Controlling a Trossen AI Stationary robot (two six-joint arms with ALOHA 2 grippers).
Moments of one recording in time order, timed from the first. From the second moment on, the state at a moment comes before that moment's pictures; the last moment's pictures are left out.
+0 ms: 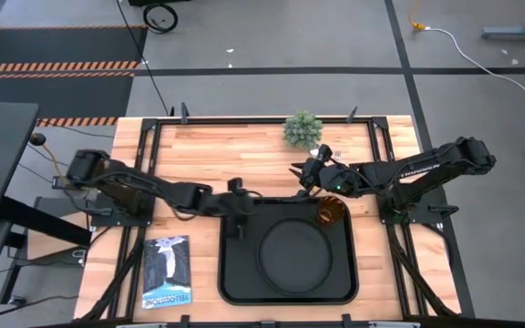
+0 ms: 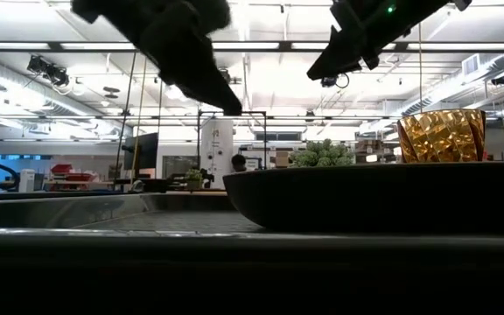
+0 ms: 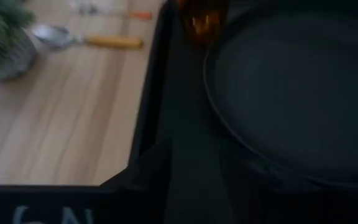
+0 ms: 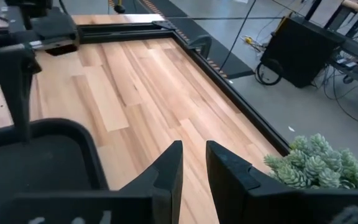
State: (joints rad) left arm -0.19 1.54 0.91 -0.05 -0.31 -0.09; right arm 0.10 1.25 0.82 -0.08 0.64 0.13
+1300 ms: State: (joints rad) left arm 0.10 0.68 0.28 0.26 -0.22 -0.03; right arm -0.17 1.52 1.13 -0.68 0.45 0.70
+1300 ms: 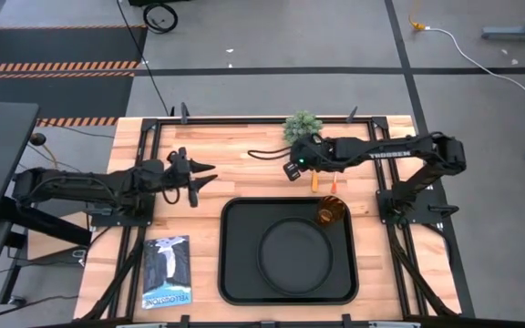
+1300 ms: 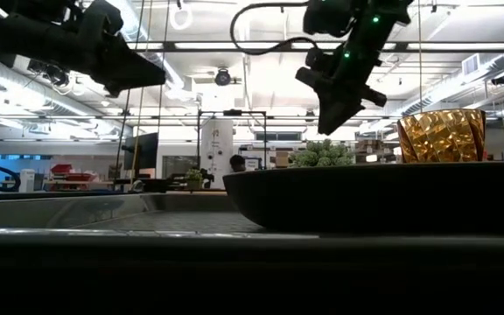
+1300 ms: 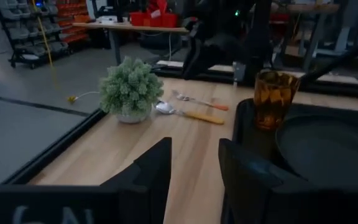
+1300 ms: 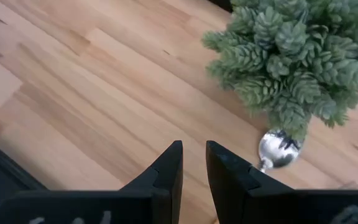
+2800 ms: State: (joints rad) left arm 0.08 0.29 0.14 0.18 -0.18 -0.26; right arm 0.23 2.29 1.87 -0.76 0.06 0.29
